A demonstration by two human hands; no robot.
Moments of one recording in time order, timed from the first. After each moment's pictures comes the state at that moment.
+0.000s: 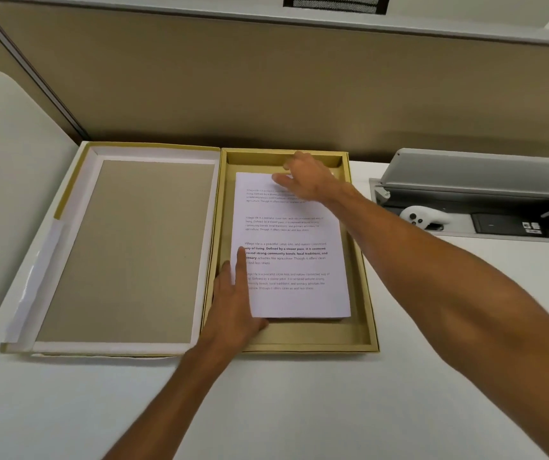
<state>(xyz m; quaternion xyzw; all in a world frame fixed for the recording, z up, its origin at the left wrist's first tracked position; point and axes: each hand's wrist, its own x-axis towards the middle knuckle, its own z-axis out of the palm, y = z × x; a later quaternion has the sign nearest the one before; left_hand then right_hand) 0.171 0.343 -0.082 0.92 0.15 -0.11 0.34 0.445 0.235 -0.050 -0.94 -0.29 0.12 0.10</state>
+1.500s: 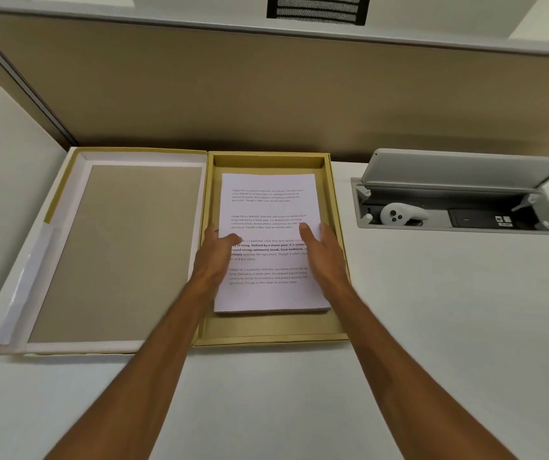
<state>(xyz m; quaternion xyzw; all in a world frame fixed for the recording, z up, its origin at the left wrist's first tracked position) 0.238 0.366 -0.052 0.69 0.32 -0.10 0.64 0.280 0.172 -0.064 -0.81 0.12 0.15 0.55</state>
